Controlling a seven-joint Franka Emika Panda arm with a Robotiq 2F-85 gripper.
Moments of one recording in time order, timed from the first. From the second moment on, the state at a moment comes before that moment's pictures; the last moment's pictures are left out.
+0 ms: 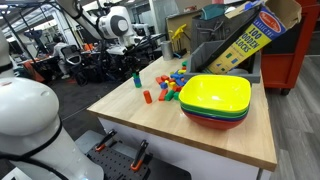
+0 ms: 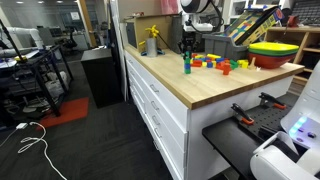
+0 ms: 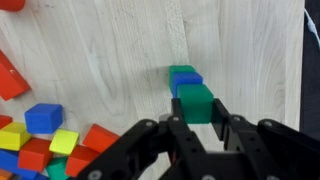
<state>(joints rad) 0.14 0.14 0.07 -2.20 0.07 2.36 0.37</state>
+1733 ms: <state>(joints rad) 0.13 0.10 0.07 -2.23 0.10 2.40 0.34</state>
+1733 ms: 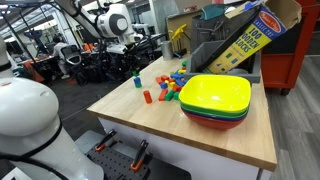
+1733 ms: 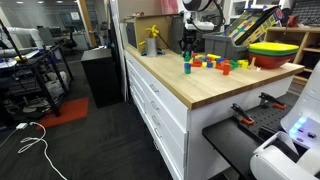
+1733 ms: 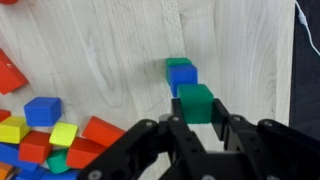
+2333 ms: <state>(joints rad) 0.12 0.10 0.07 -2.23 0.10 2.40 0.31</state>
